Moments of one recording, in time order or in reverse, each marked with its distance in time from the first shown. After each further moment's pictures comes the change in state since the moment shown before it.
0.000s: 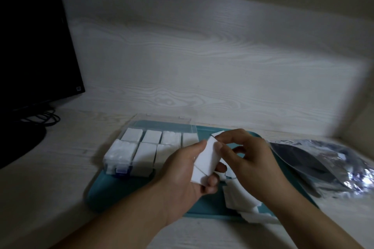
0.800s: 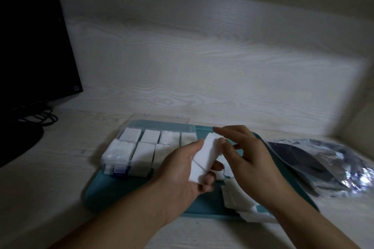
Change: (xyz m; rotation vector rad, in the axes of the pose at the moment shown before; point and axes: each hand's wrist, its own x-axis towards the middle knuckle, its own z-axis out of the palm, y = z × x) left_hand 0.001 0.001 0.001 0.013 0.036 -0.009; right_hand -0.001 0.004 -0.001 -0.131 -0.018 -0.062
